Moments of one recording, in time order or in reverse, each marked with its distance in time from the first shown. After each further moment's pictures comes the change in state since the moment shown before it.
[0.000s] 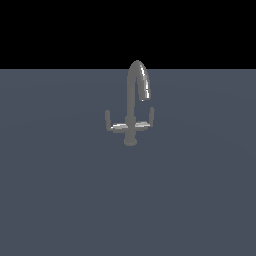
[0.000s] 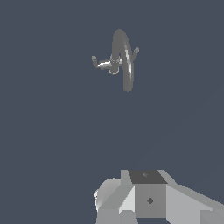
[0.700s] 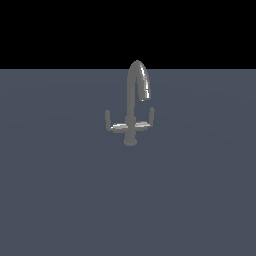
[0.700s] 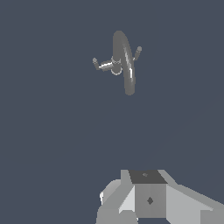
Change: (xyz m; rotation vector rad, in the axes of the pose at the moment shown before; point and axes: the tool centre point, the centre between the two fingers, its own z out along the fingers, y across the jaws) arm 0.021 0.008 0.008 0.057 -0.031 0.027
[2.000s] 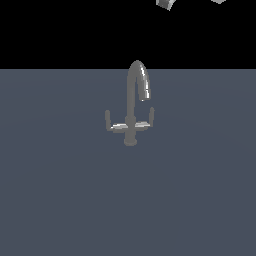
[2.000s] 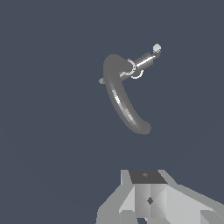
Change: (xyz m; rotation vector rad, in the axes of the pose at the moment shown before) arm 0.137 0.056 0.081 0.402 -0.219 0.182
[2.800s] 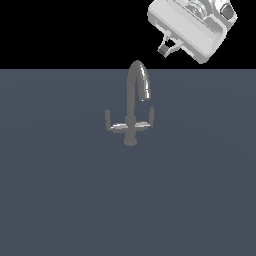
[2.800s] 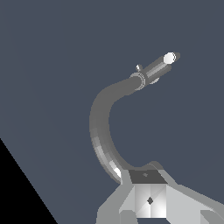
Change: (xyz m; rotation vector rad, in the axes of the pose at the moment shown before) arm 0.089 0.034 0.046 0.261 -0.143 0.107
